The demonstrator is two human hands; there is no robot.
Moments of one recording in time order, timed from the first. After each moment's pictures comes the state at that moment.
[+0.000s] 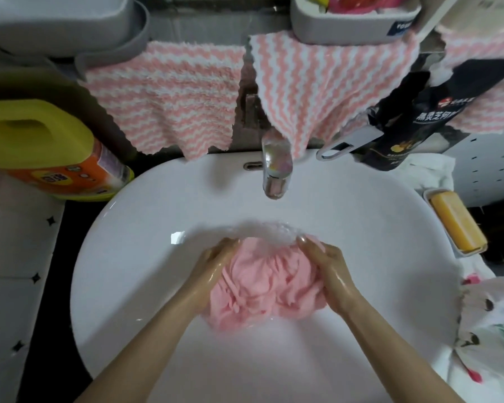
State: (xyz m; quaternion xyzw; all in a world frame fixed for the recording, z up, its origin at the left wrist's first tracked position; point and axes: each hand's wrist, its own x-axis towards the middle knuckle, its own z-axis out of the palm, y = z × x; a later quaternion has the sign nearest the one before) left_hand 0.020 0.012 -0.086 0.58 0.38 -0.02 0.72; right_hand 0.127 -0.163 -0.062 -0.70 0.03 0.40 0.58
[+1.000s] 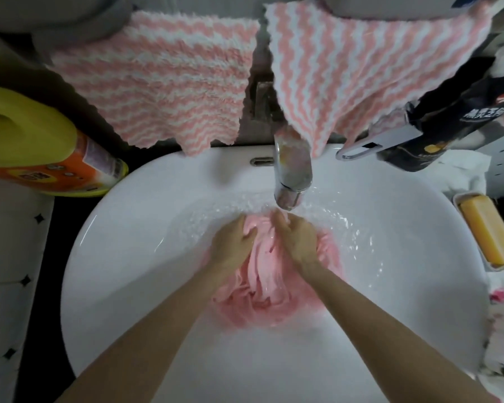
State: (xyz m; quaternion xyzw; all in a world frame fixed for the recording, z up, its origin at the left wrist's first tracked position) left_hand 0.075 0.025 -0.145 0.86 0.32 -0.04 0.39; right_hand 0.159 -0.085 -0.144 -0.89 -0.13 0.25 0.36
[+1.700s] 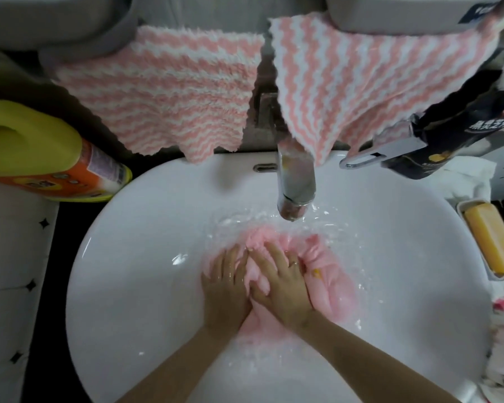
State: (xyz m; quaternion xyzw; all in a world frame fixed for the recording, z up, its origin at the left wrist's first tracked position) left_hand 0.000 -0.011 -0.183 0.97 0.23 0.06 0.10; right_hand 0.094 -0.116 -0.174 -0.88 -0.43 0.05 0.19
